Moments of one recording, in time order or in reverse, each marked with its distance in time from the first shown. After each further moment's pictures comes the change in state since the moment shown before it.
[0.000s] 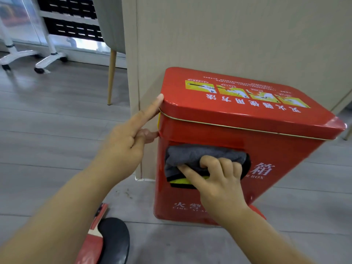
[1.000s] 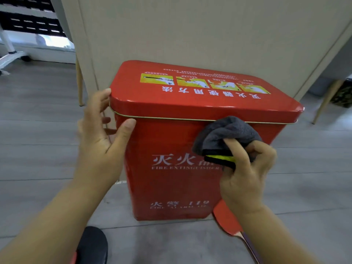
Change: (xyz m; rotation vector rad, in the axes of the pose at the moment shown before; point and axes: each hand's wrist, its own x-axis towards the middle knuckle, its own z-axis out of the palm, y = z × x) left_hand 0.013 -0.001 0.050 -0.036 0.421 0.103; right_hand -0.026 0.070 -0.030 0.089 0.224 0.475
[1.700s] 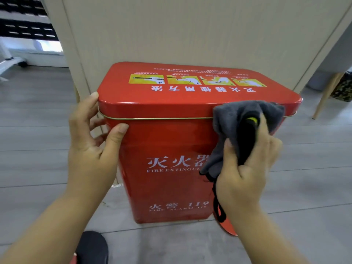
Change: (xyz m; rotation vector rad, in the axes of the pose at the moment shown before) left_hand -0.005 0.001 0.007 -0.071 0.036 0.029; right_hand 0.022 -0.029 -0.012 0.341 0.044 0.331
